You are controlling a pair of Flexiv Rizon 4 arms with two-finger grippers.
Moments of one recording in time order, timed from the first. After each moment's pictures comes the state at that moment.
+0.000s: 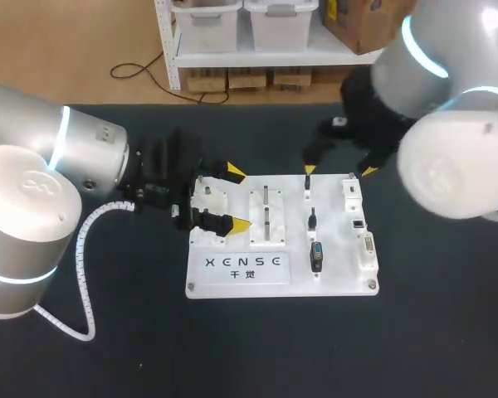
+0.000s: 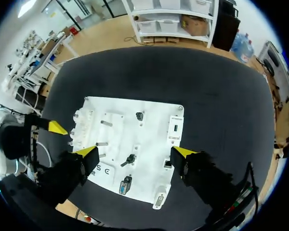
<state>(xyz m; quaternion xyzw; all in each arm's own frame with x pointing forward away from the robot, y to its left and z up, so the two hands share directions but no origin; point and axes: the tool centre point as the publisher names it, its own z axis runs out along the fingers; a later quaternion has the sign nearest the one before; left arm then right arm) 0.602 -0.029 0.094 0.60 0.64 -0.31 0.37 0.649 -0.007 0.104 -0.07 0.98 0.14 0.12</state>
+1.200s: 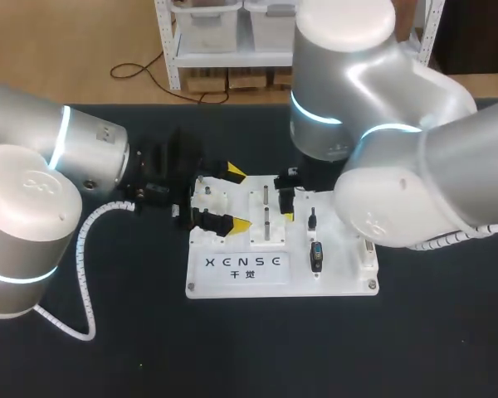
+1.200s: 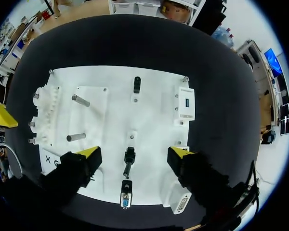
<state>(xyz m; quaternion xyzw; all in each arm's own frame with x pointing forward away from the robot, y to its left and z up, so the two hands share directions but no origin) 0.602 -0.029 0.094 0.60 0.64 -0.31 0.37 0.626 0.014 0.031 -0.05 1.00 0.00 0.06</state>
